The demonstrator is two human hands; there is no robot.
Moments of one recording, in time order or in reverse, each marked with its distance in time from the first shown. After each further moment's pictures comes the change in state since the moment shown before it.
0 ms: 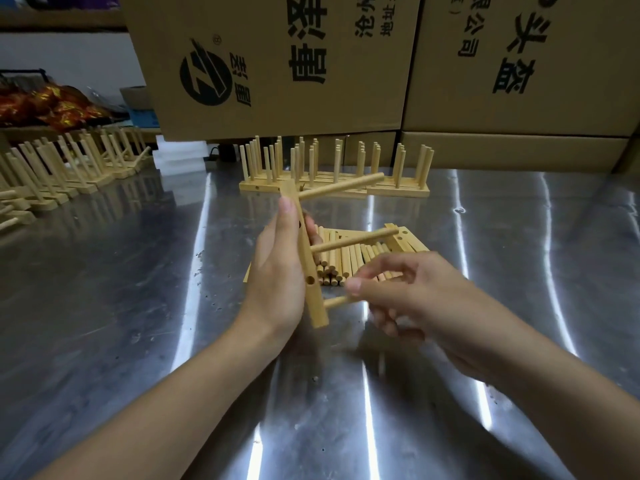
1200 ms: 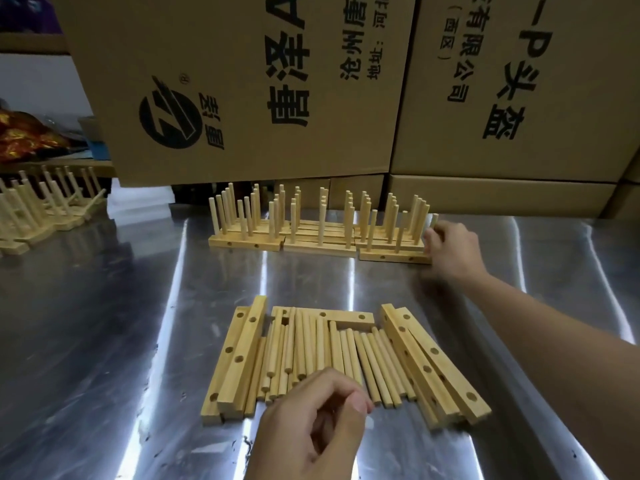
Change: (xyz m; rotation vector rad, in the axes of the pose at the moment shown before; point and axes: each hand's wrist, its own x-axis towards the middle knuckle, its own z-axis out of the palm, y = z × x) left_hand 0.005 -0.030 0.010 0.194 -0.290 -0.041; right_hand 0.237 0.033 -0.178 -0.702 0.748 -0.091
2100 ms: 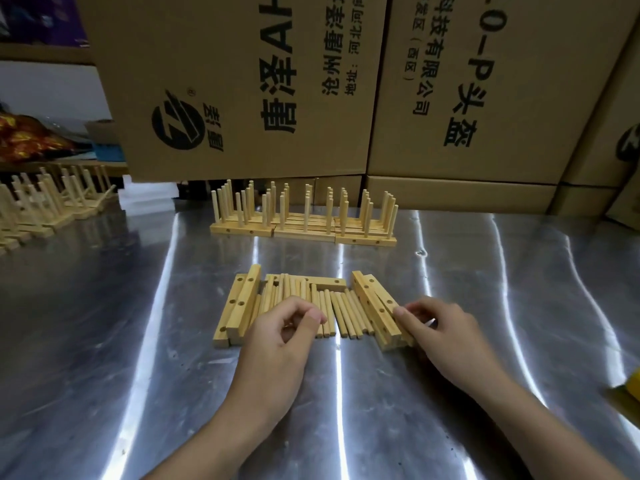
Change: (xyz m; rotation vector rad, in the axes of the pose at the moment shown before) left_hand -0.005 0.003 0.000 -0.008 0.109 0.104; right_hand -0.219 -0.010 -0.085 0.068 -0.212 -0.027
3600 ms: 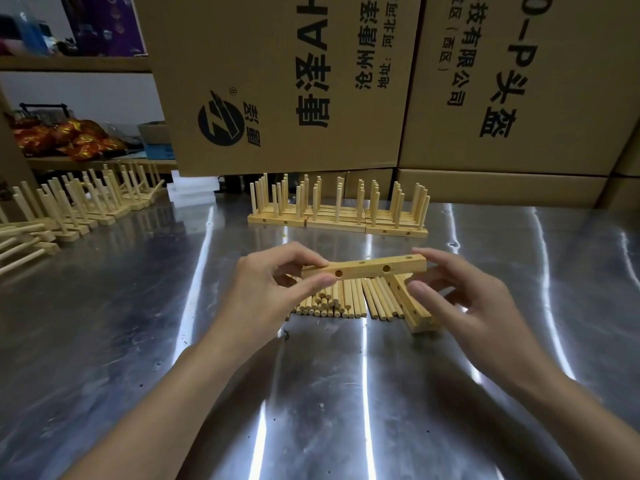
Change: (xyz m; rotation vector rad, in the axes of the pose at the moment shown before) left_hand 0.016 0.025 -0.068 0.176 -0.038 0.238; right_hand -0.027 -0.041 -0.006 0.404 -0.004 -0.433
